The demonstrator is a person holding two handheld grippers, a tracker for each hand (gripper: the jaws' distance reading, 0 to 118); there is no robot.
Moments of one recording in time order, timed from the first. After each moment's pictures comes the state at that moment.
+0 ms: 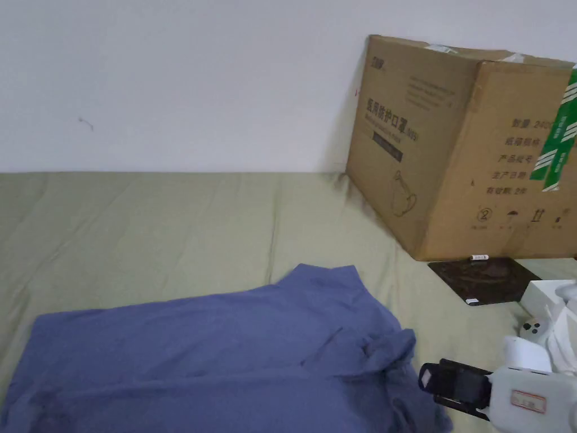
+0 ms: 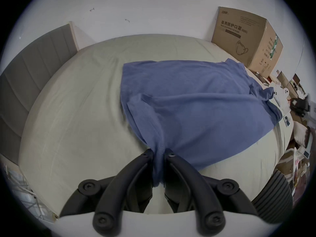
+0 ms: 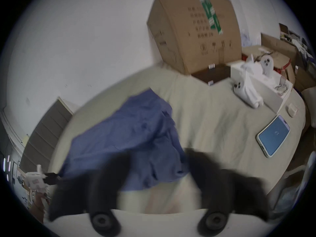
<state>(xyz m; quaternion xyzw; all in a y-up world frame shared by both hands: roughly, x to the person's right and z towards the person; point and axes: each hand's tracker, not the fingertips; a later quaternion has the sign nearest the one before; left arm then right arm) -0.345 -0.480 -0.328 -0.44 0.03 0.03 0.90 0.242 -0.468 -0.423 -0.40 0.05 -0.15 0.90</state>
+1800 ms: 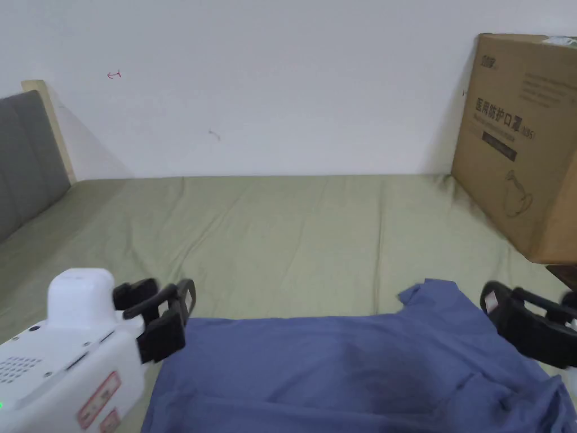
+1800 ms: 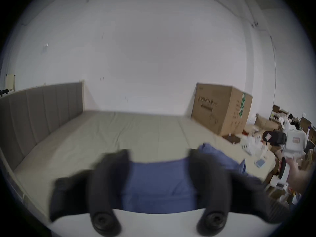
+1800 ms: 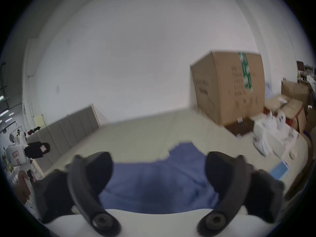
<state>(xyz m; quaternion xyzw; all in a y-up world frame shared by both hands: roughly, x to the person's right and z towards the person) -0.316 -0.341 -0.229 -0.07 0.00 0.06 1.00 0.104 -0.354 -0.306 -0.07 0.16 -0.10 0.98</state>
